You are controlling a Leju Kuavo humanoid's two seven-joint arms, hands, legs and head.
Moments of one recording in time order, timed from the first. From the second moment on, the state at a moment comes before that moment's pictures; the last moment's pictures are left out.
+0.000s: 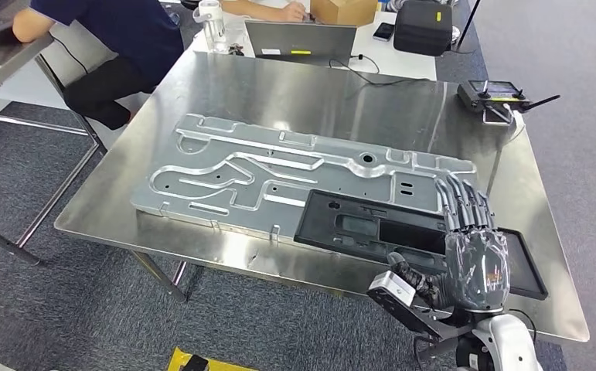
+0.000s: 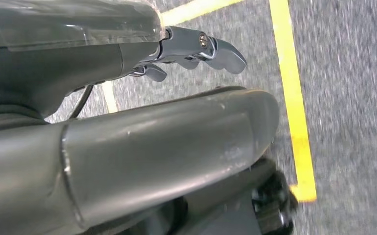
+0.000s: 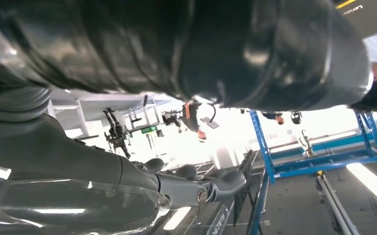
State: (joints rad) left arm -0.08 -0.18 0.31 -0.22 -0.72 0.07 -0.23; right arm -0.04 -0.25 0.41 -2.01 1.21 -0.21 0.12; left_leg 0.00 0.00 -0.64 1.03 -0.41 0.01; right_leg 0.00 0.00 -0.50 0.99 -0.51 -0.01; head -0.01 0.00
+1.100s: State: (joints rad) left arm -0.09 -0.16 0.40 -0.22 -0.66 0.08 -0.27; right arm 0.44 -0.24 0.59 -2.01 0.67 -0.67 0.13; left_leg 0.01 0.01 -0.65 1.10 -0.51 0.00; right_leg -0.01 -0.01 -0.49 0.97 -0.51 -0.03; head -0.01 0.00
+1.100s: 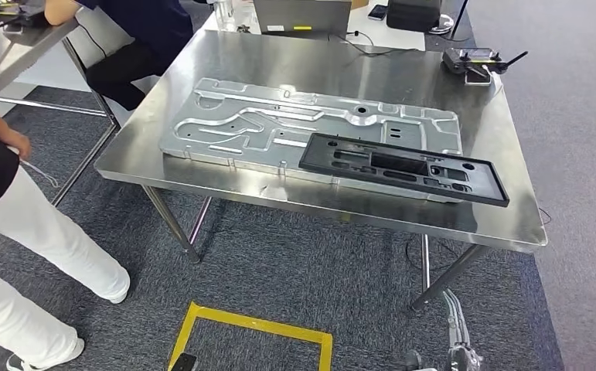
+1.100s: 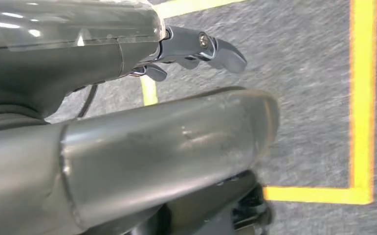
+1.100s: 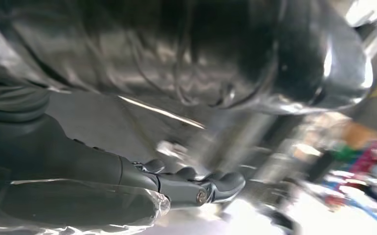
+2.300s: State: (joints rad) left arm -0.08 -0.17 0.50 -0.22 -0.65 0.20 -0.27; right arm 0.74 0.35 -0.04 -1.52 -0.07 -0.18 0.66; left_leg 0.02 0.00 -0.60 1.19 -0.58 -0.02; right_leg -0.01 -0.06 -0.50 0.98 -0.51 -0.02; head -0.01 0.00
